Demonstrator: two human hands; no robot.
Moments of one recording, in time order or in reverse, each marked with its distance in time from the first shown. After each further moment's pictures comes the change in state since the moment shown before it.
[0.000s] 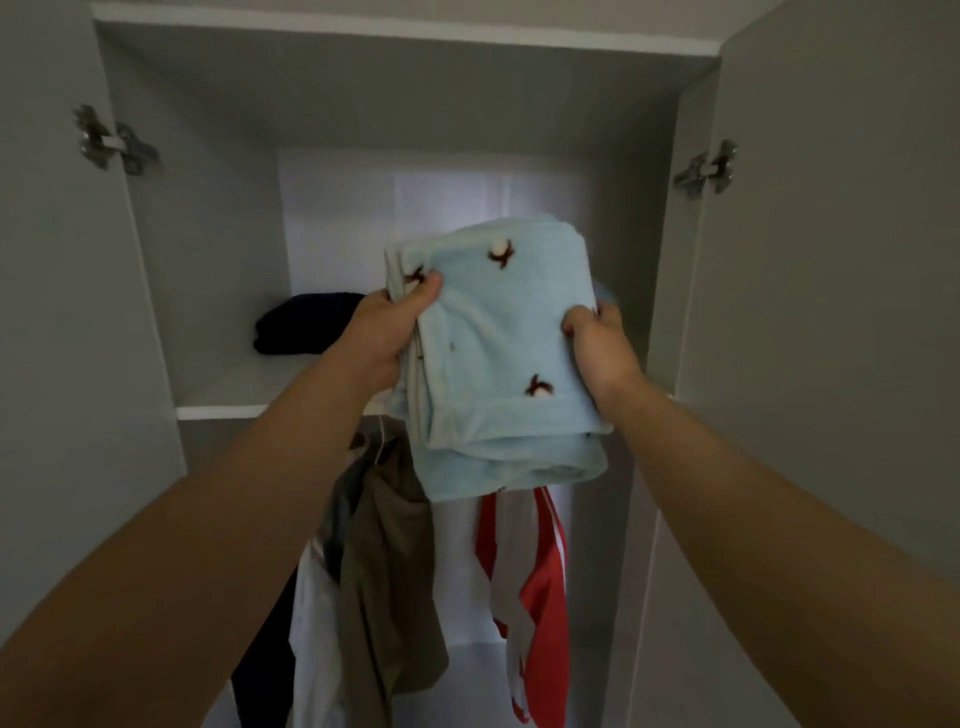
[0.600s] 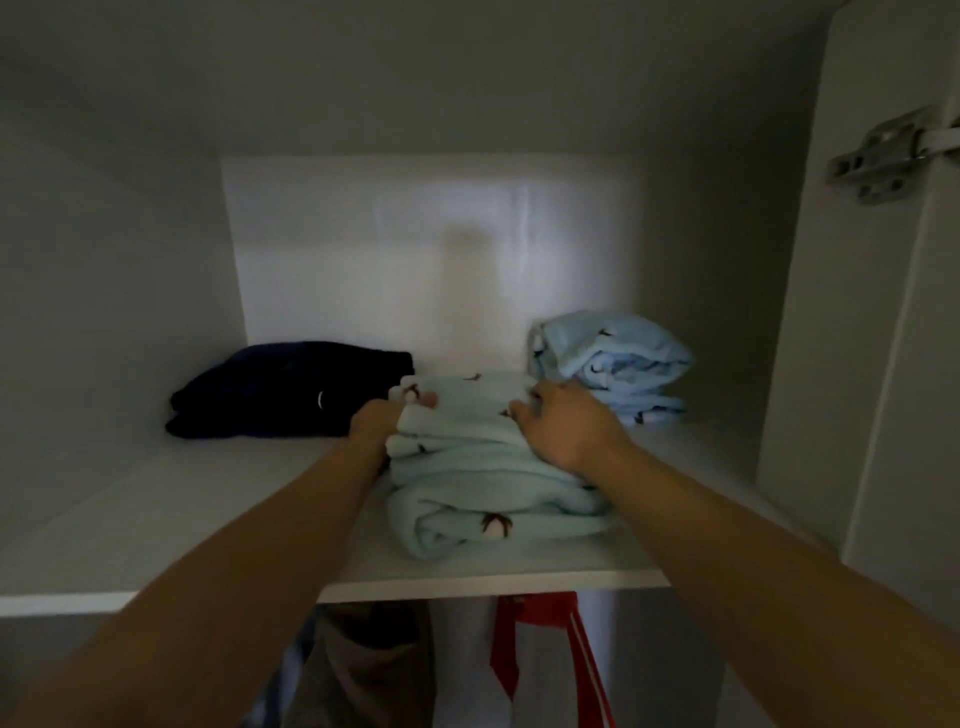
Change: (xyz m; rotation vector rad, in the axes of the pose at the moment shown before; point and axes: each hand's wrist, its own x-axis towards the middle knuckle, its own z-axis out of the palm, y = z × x) left_hand 0.292 -0.143 -0.020 0.792 0.200 -0.277; right_hand 0.260 0.116 0.092 -0.954 -0.285 -0.234
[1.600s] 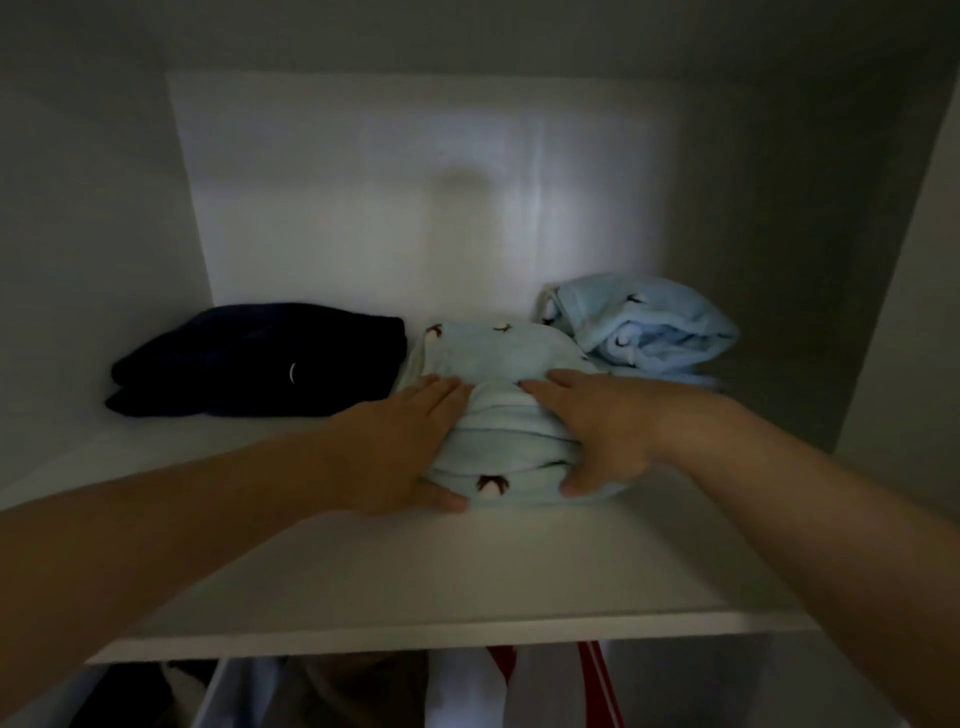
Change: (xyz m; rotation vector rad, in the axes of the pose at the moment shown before) left_hand -0.019 -0.013 -0.003 1.065 -0.308 0.862; right_hand 0.018 0.011 -0.026 -0.560 -0.516 -0.325
